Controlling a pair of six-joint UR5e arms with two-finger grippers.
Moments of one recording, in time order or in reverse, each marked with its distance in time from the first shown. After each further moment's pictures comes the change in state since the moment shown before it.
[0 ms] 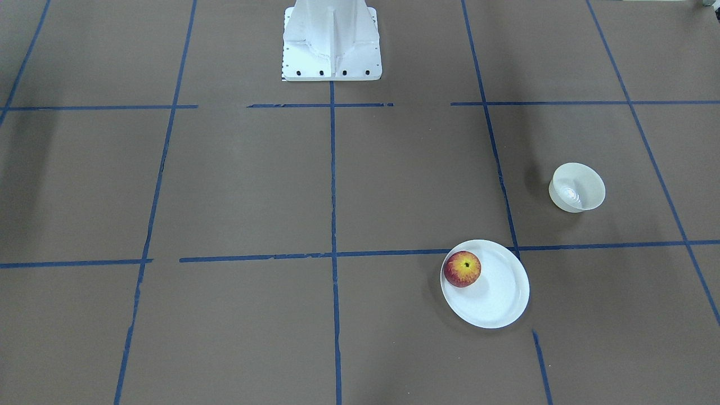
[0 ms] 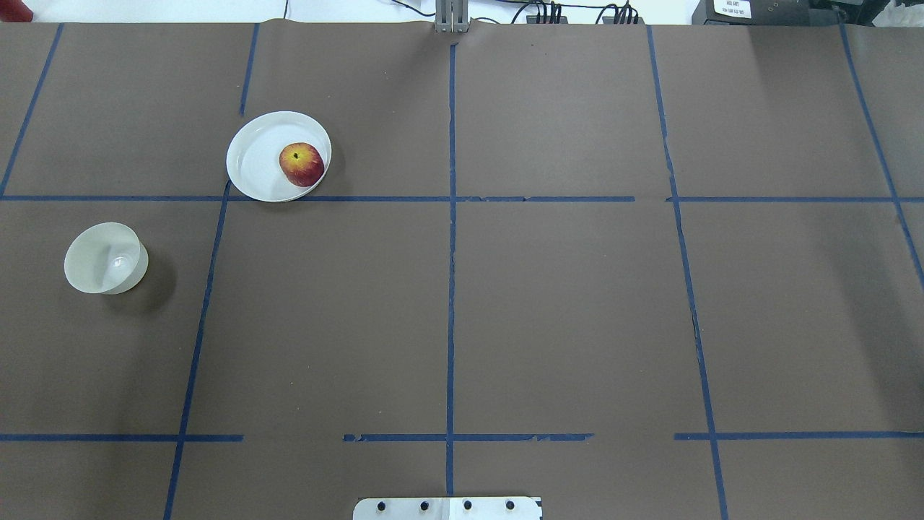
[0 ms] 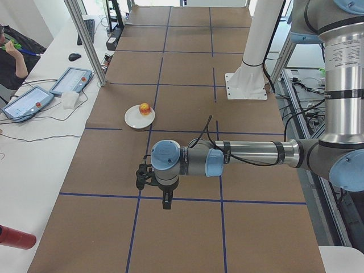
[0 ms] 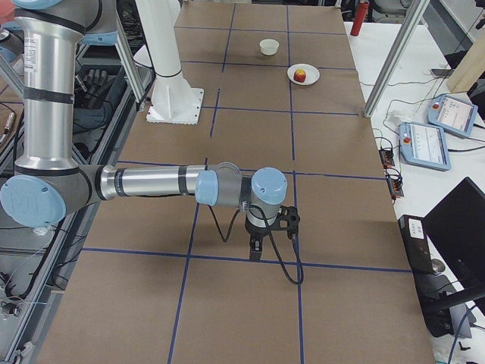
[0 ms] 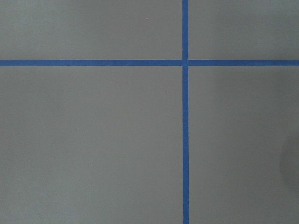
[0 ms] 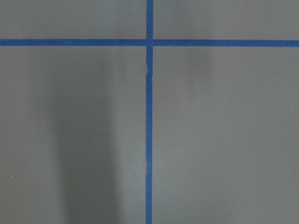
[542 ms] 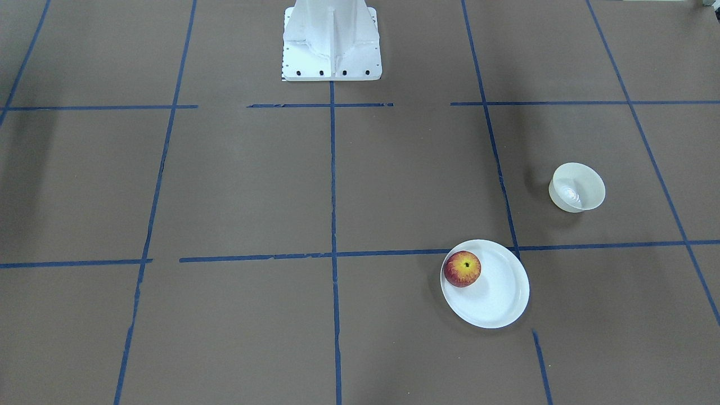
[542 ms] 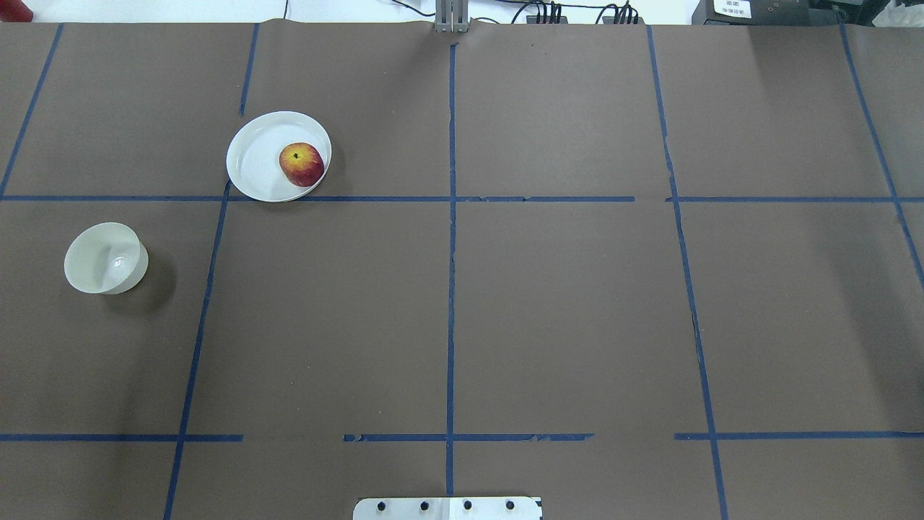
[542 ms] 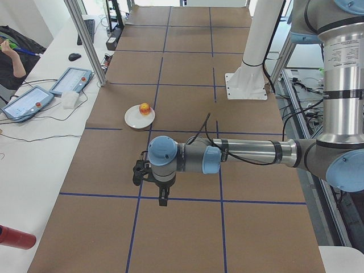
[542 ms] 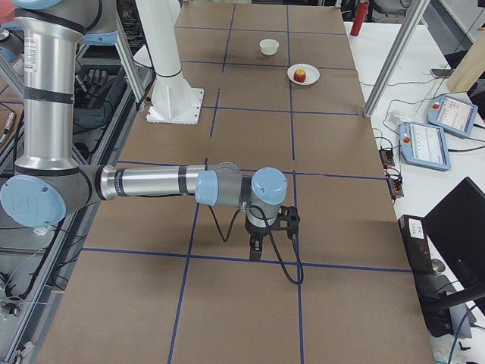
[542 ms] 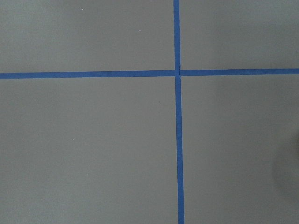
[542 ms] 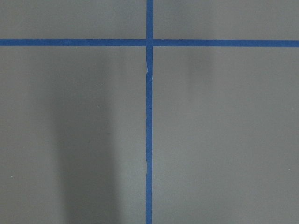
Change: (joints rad) left arm 0.008 -0.061 -0.013 0.003 0.003 -0.019; right arm 0.000 0.000 0.000 0.000 0.000 0.000
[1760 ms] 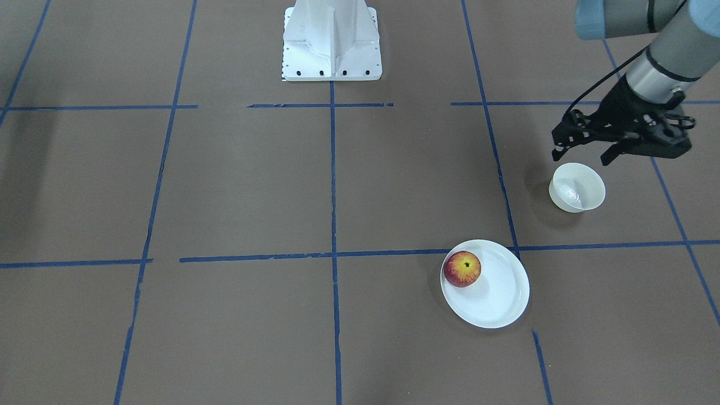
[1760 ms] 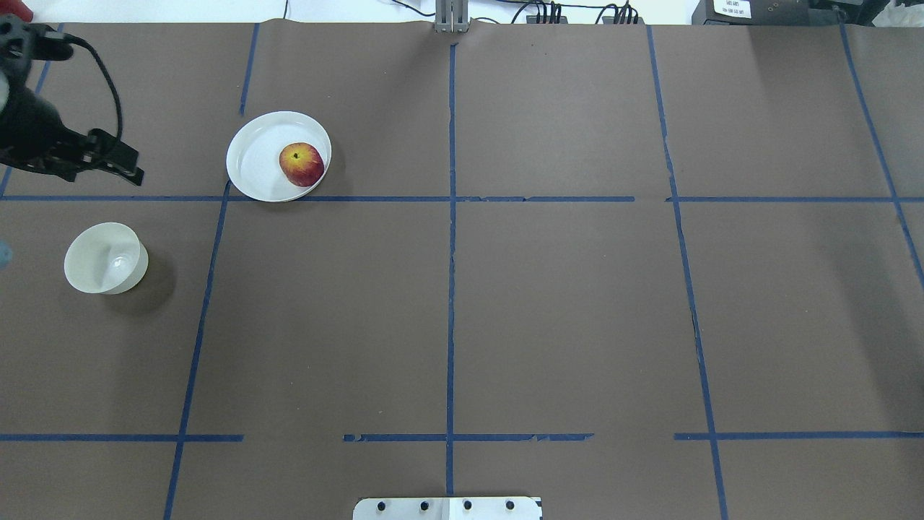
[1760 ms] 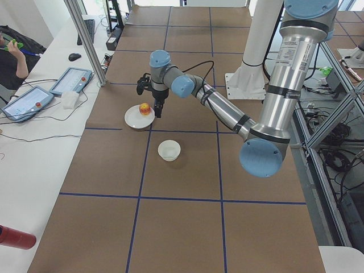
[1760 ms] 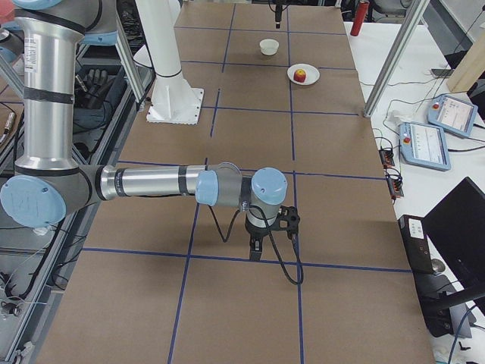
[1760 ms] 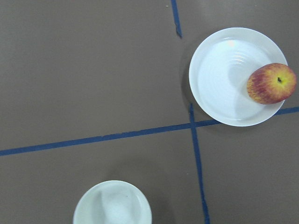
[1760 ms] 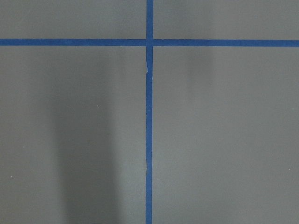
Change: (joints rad) left arm 0.572 -0.309 -0.251 0.026 0.156 -0.726; right arm 0.000 0.000 0.000 0.000 0.000 0.000
